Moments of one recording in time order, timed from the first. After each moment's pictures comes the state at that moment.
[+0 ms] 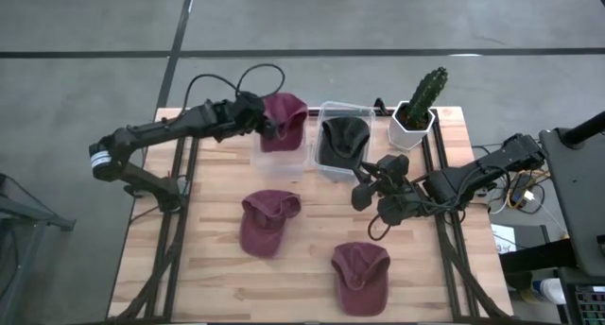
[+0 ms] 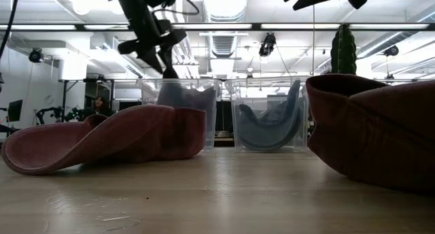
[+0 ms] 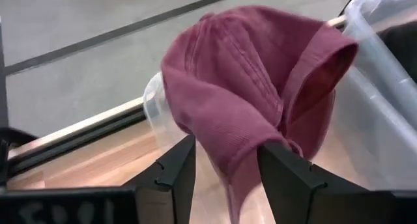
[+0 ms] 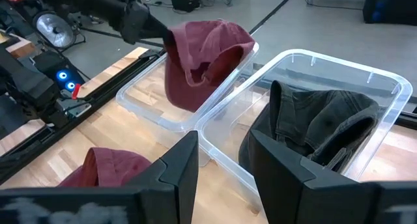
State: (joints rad) left arm 0.44 1.35 1.21 -0.68 -0.46 -0.52; right arm 0.41 1.29 1.16 -0.73 1.04 1.07
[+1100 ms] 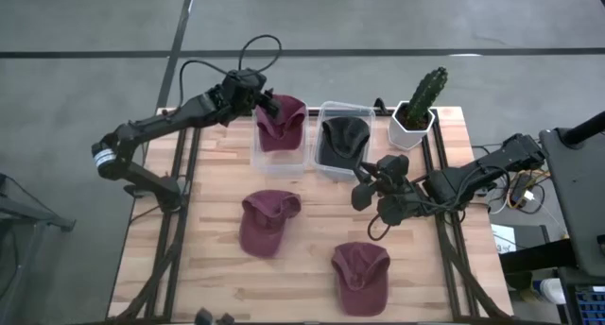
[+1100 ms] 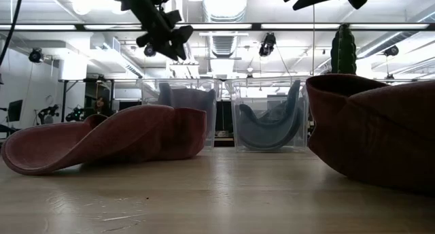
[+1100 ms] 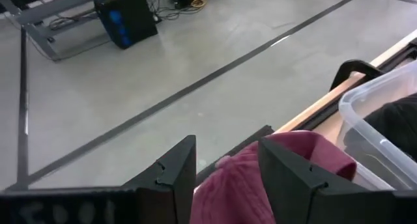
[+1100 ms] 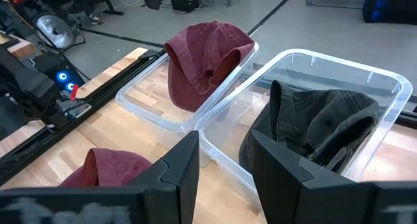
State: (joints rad) left arm 0.56 1.39 1.25 -0.33 -0.44 -0.09; right arm 0.41 1.29 1.16 -0.73 1.05 1.08
